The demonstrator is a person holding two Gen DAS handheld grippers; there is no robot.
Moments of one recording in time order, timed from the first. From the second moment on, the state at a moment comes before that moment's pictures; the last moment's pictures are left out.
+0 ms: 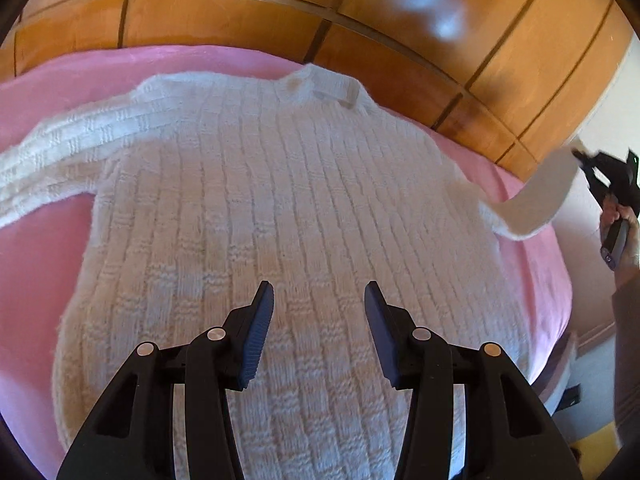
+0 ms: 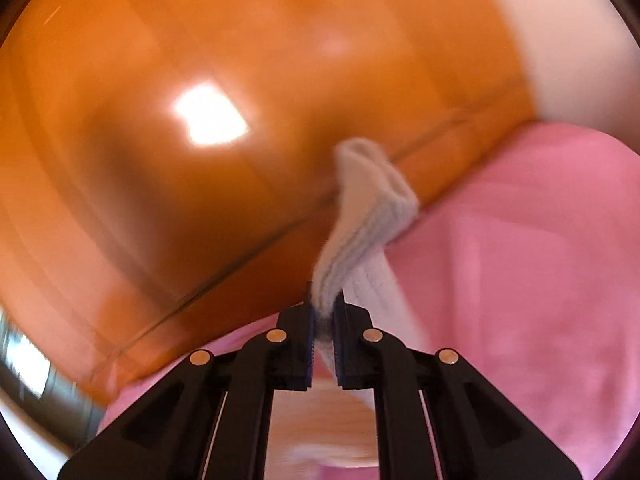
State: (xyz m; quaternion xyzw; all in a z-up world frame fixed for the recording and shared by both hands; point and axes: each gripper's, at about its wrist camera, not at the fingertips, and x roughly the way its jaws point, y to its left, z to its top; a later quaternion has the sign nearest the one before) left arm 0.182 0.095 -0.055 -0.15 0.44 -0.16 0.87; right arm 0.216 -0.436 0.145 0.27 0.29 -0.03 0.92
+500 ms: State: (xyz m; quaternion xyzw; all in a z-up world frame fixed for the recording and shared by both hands) left arm 0.222 0.136 -0.055 -0.23 0.44 -0.15 0.86; right arm 0.303 -0.121 0.031 0.11 0.44 0.24 0.86
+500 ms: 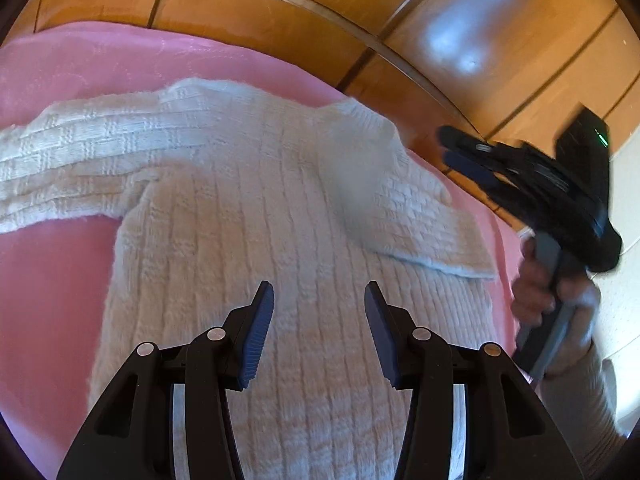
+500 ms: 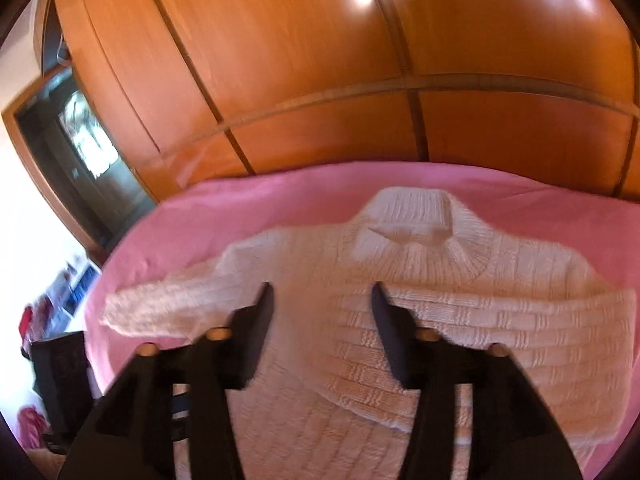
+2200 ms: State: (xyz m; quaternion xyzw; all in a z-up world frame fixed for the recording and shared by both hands) left arm 0.090 0.446 -0.061 -0.47 0.28 0.24 0.80; right arm 0.291 -0.217 -0.061 0.02 0.48 -0.03 0.88
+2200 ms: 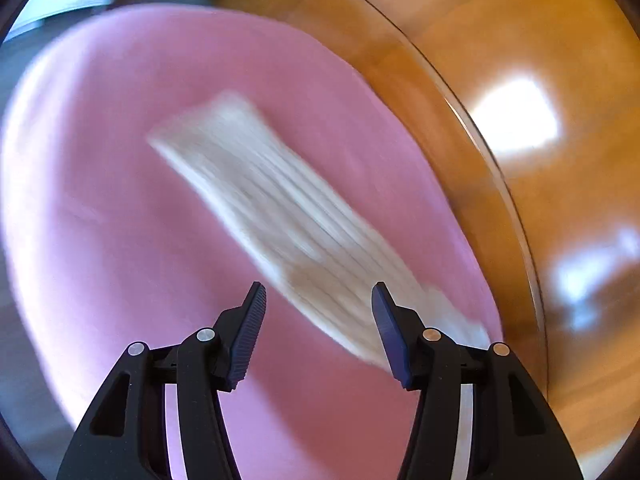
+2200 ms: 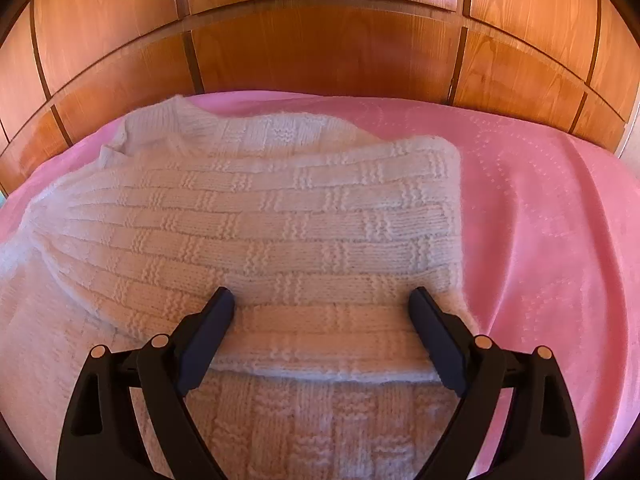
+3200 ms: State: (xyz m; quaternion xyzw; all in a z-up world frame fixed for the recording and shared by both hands) left arm 0.241 0.196 0.004 -0.25 0.32 -0.06 0.91; right arm 0.293 -0.218 -0.063 0.01 0.47 -0.03 0.88
